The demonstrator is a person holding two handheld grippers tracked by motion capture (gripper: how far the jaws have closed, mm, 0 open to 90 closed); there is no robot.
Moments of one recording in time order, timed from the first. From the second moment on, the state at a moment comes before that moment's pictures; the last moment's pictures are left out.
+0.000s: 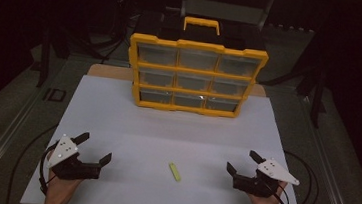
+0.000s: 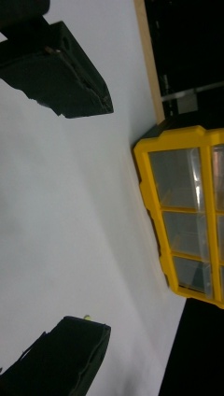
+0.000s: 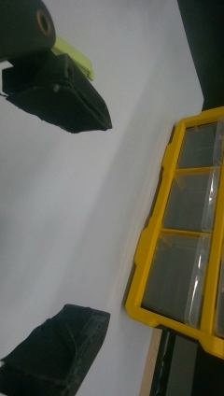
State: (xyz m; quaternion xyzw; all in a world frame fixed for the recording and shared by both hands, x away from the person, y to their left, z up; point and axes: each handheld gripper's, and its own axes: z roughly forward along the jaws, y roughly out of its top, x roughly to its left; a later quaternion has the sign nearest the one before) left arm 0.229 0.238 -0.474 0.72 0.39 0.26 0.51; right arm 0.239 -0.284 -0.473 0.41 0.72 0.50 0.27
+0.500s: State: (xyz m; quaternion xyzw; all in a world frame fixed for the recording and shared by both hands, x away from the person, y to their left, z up) left arm 0.227 0.237 -0.475 0.71 0.39 0.27 0.52; right arm 0.241 -0.266 -0.451 0.40 0.73 0.48 0.29
